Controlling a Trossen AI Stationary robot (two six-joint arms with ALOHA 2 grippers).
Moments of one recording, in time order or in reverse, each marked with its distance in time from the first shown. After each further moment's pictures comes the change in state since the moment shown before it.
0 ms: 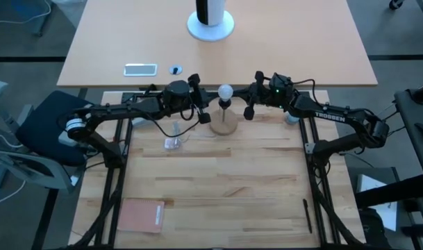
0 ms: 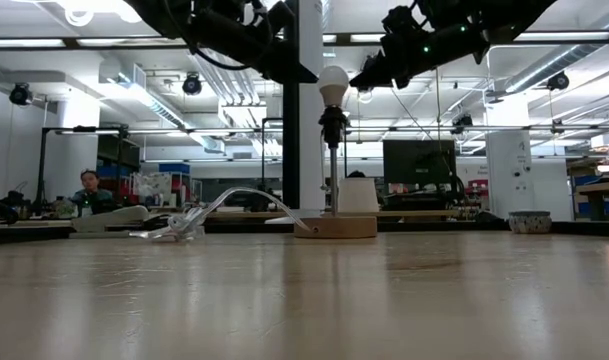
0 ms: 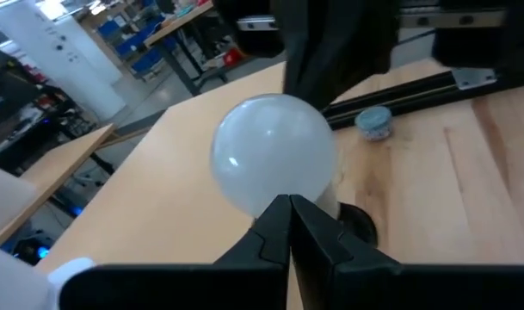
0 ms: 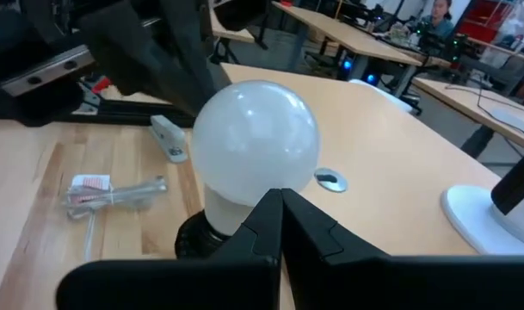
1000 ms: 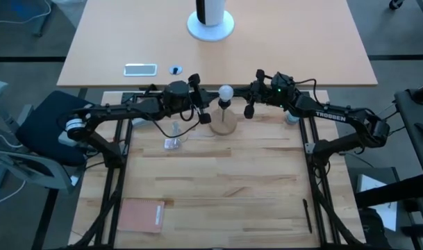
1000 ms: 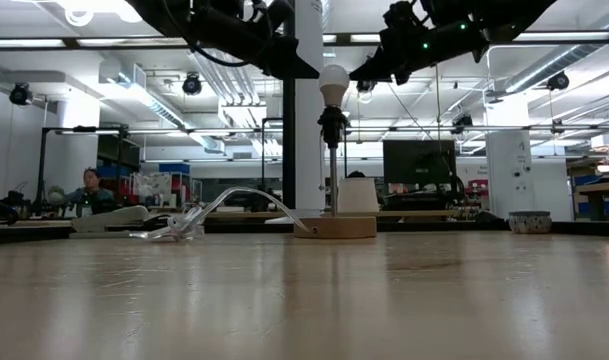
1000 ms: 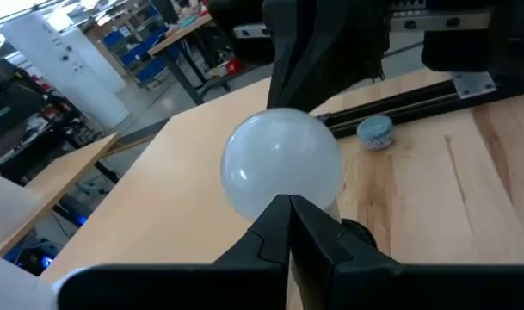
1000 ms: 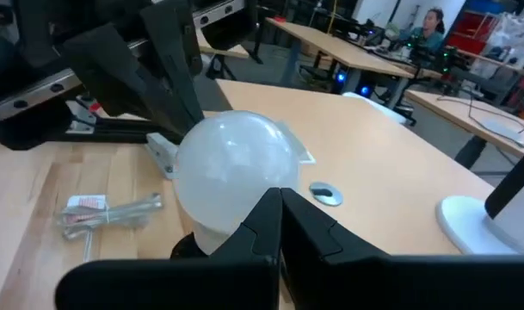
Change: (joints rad) left arm -0.012 -0.003 0.000 0.020 0.004 0.007; right arm 0.006 -0.002 0.000 0.042 0.003 0.017
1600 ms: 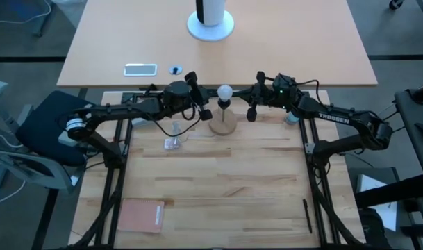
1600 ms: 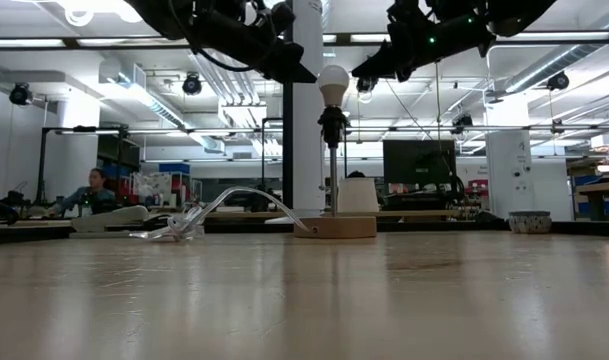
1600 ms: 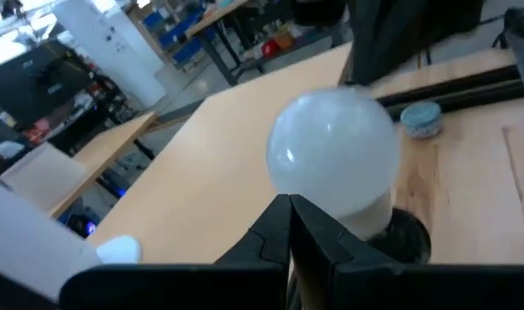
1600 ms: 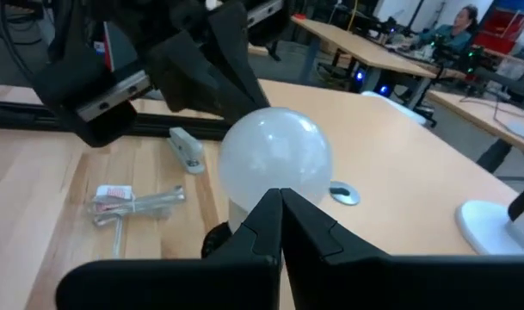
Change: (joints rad) left arm 0.002 0.014 0.000 0.025 -0.121 -0.009; right arm 0.002 -0.048 -0.001 -0.067 -0.042 -0.010
